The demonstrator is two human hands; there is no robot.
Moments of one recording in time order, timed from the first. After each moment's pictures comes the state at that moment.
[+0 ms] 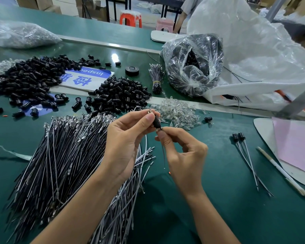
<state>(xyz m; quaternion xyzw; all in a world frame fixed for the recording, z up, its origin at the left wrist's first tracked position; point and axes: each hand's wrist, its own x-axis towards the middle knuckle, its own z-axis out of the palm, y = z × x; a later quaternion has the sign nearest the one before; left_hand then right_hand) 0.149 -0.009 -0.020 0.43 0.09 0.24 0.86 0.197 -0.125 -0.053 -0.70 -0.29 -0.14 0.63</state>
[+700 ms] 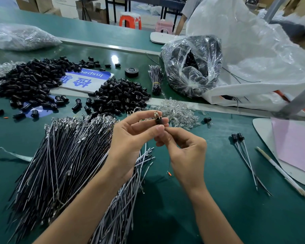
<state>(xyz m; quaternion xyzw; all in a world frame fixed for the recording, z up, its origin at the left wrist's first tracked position) 0.149 -0.016 -0.023 0.49 0.06 0.22 0.84 0.200 -0.125 -0.046 -0.68 -0.26 -0.05 0.68</state>
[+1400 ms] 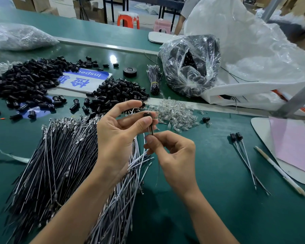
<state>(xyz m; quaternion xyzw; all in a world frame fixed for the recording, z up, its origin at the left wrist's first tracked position) 0.148 -0.009 -0.012 0.47 0.08 0.30 0.82 0.189 -0.119 -0.047 -0.69 -0.28 -0.01 0.67</state>
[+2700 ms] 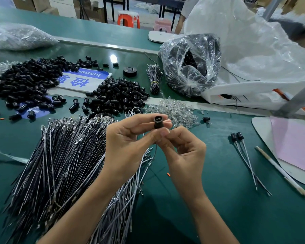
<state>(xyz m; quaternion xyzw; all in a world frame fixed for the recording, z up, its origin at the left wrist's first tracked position) 0.144 -0.021 -0.017 0.58 -0.02 0.31 0.75 0.190 -0.125 -0.041 -0.58 -0.32 -0.03 0.75</state>
